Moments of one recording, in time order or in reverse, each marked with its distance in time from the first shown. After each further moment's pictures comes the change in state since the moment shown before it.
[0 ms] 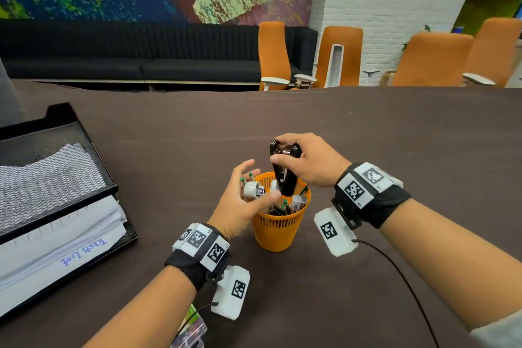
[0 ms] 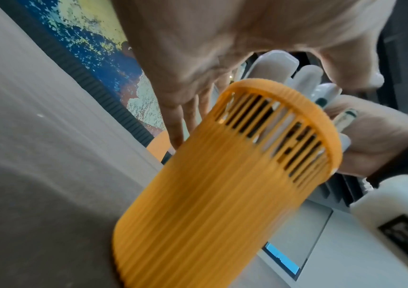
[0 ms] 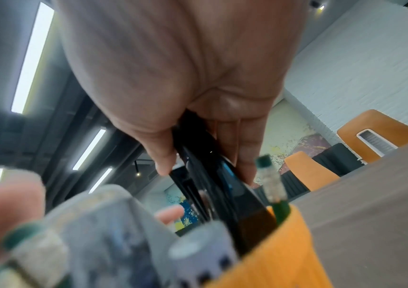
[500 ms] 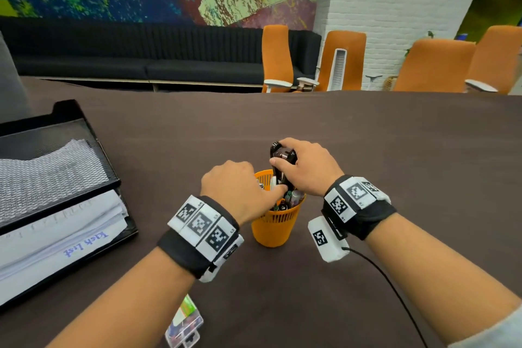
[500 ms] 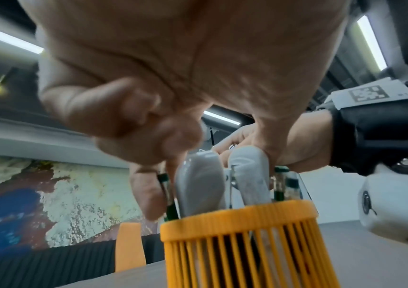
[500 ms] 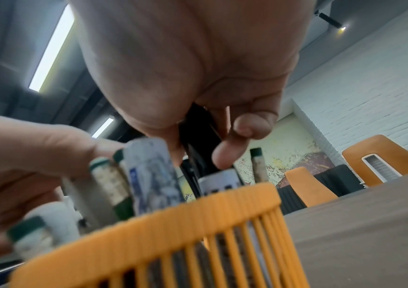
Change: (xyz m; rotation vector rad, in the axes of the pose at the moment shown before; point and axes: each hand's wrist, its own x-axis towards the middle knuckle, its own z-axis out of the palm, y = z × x) left_hand -0.011 0.081 0.022 1.411 0.208 -0.114; right_hand -0.009 0.001 0.014 -0.331 0.143 0.059
